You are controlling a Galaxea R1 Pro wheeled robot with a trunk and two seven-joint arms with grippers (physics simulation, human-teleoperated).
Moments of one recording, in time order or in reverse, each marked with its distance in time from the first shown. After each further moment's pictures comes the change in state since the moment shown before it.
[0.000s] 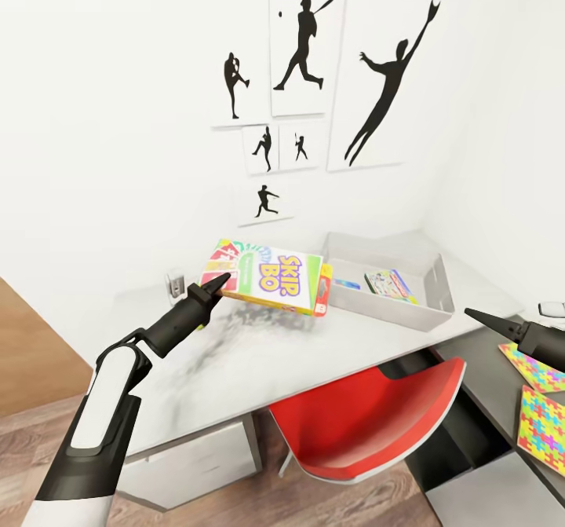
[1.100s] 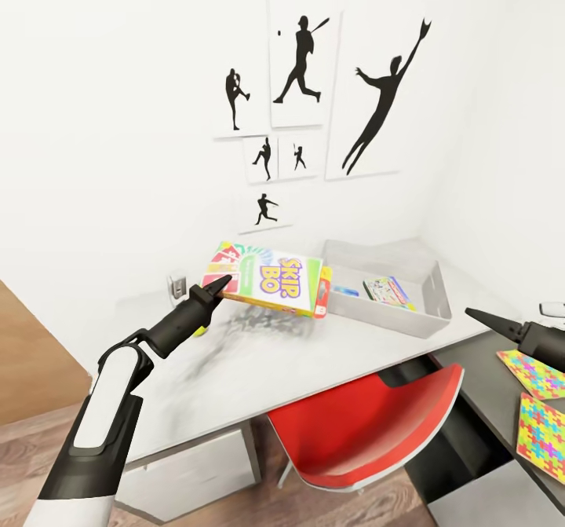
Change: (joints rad) left arm -0.001 -0.005 -0.001 0.010 -0.010 -0.002 0.017; right arm 0.003 0.002 -0.002 0.000 0.000 -0.017 0.004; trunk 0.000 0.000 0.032
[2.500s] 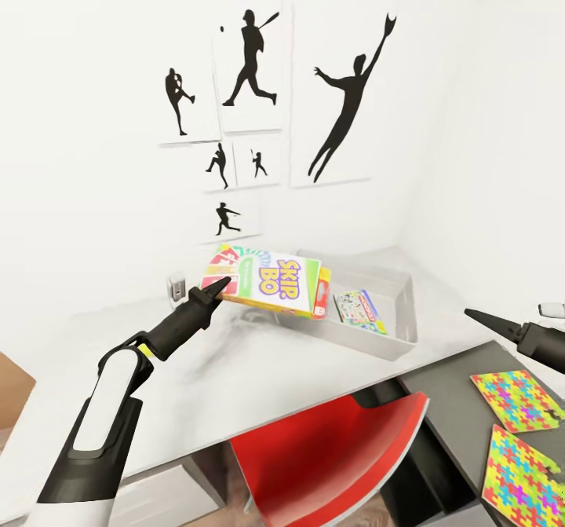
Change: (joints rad) left arm 0.010 0.000 0.002 0.001 -0.001 -0.010 -0.002; right arm 0.003 0.004 -0.001 0.000 0.000 -0.003 0.000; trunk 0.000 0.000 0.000
